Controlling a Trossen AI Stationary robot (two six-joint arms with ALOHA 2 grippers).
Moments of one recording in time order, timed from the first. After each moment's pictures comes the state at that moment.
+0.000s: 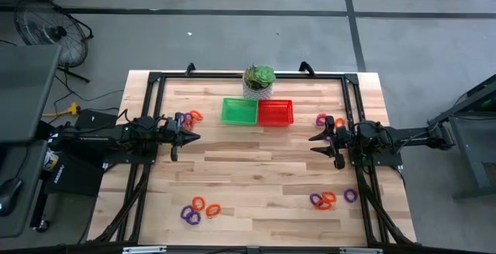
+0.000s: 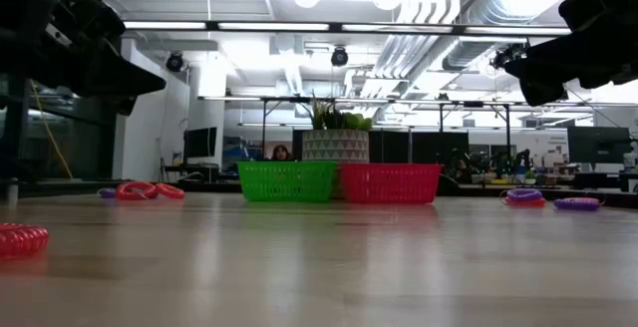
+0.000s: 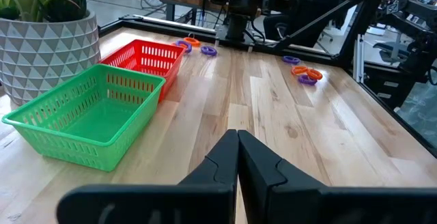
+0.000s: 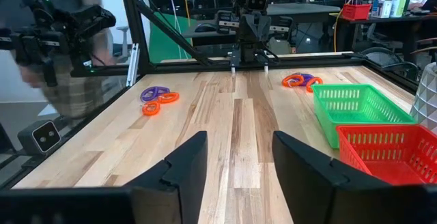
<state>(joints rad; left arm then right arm) 0.05 0.17 0.01 0.01 0.01 -0.16 0.04 0.11 0.01 0.04 -0.06 0.08</state>
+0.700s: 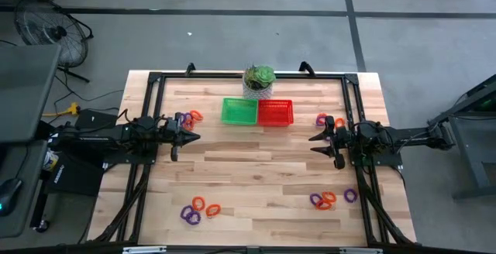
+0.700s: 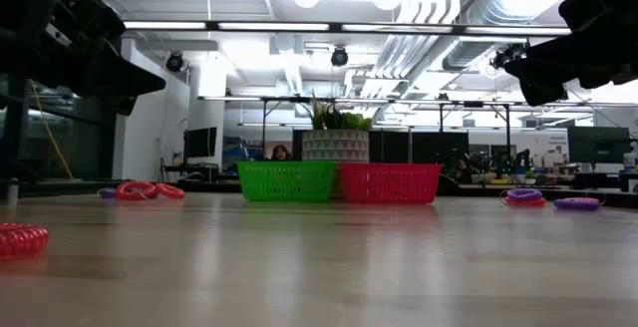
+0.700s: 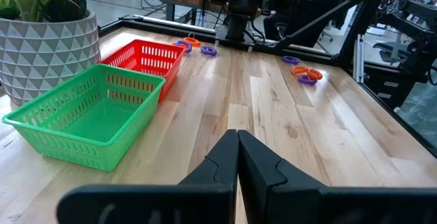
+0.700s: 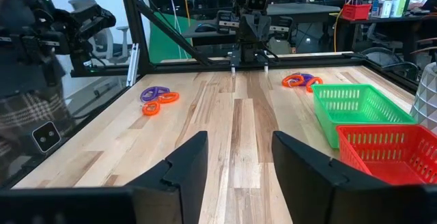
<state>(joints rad) 0.05 0.17 0.01 0.01 0.01 -0.16 0.04 0.11 0.01 0.04 -0.06 0.08</state>
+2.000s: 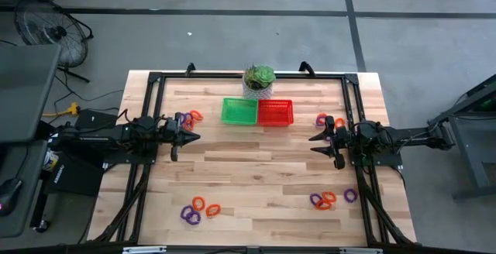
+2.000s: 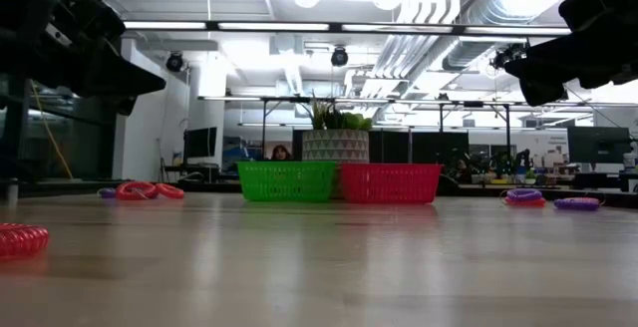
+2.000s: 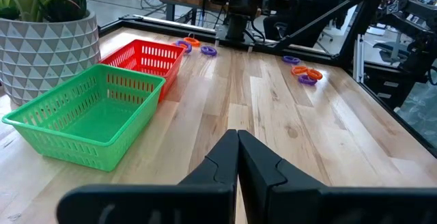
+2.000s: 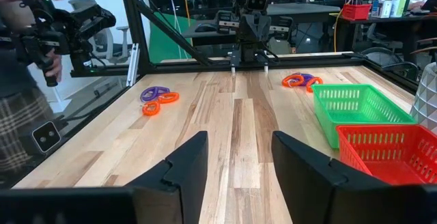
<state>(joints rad) 0.05 0.17 0.01 0.01 0.01 -0.16 0.04 0.11 0.01 0.04 -0.06 0.08</state>
